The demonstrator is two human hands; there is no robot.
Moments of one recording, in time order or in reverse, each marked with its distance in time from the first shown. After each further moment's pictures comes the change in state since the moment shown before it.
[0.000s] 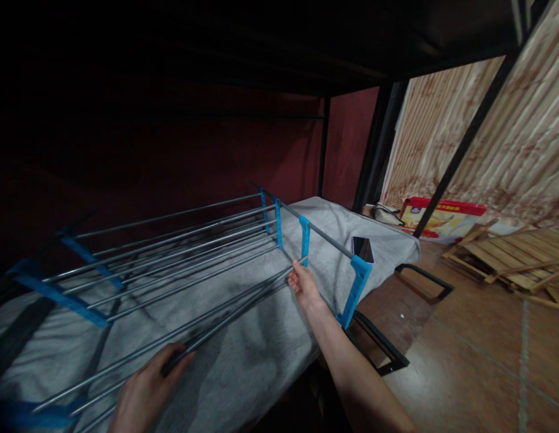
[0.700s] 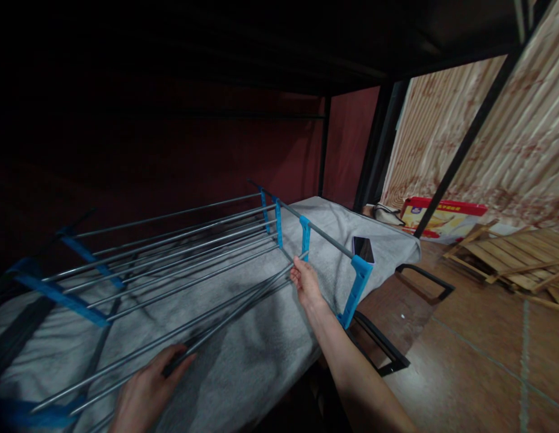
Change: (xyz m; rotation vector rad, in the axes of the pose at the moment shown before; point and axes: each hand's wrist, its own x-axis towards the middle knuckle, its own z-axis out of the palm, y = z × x) left_hand 0.001 0.000 0.001 0.007 -0.026 0.023; right_hand -0.004 -0.011 0.005 -0.041 -0.055 -0.106
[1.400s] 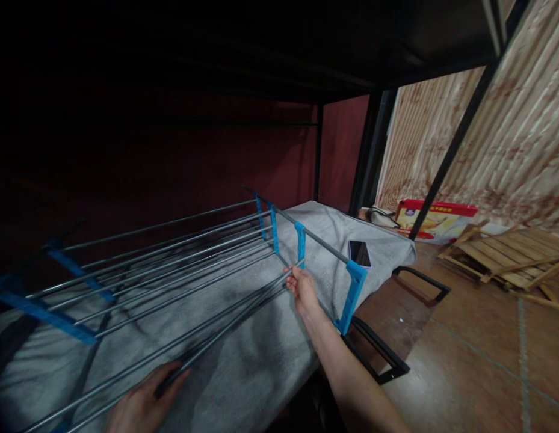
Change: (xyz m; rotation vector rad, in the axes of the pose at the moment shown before) left_hand 0.000 -0.011 0.006 0.002 -0.042 0.023; right_hand -0.005 0.002 0.002 0.008 -0.049 -0.019
